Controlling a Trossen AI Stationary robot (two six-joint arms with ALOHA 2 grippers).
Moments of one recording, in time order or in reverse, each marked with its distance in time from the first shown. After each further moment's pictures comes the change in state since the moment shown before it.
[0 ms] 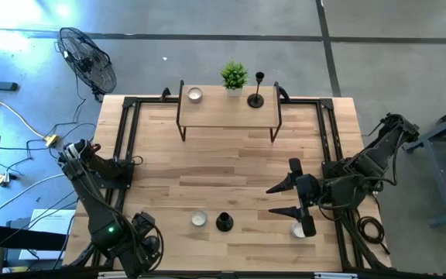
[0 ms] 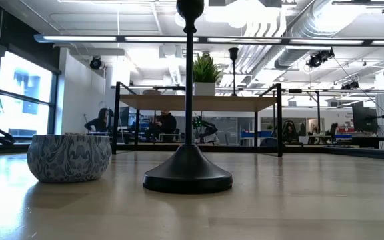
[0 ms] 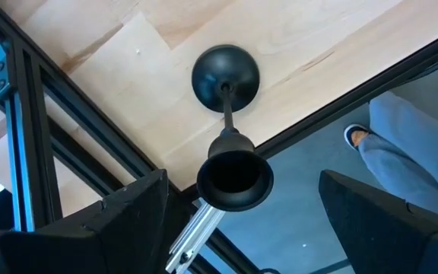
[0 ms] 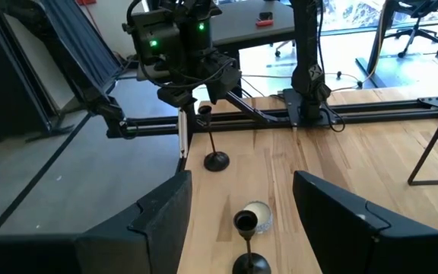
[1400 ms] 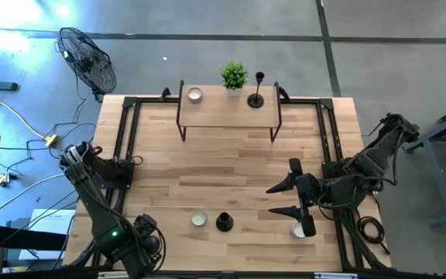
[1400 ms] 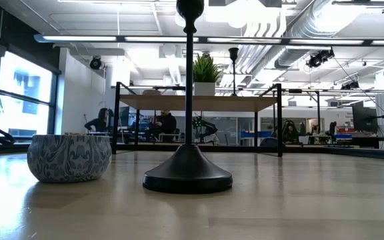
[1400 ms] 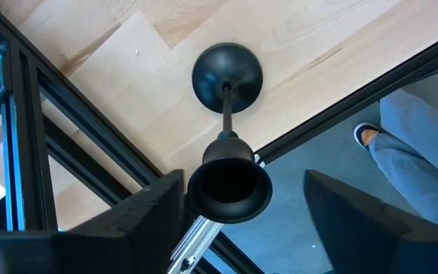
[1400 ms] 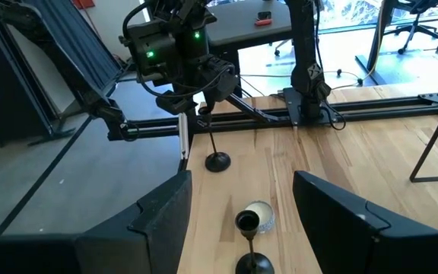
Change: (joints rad) left arm 0.000 0.031 0.000 0.006 0.011 0.018; right arm 0.000 0.000 0.000 0.000 0.002 0.020
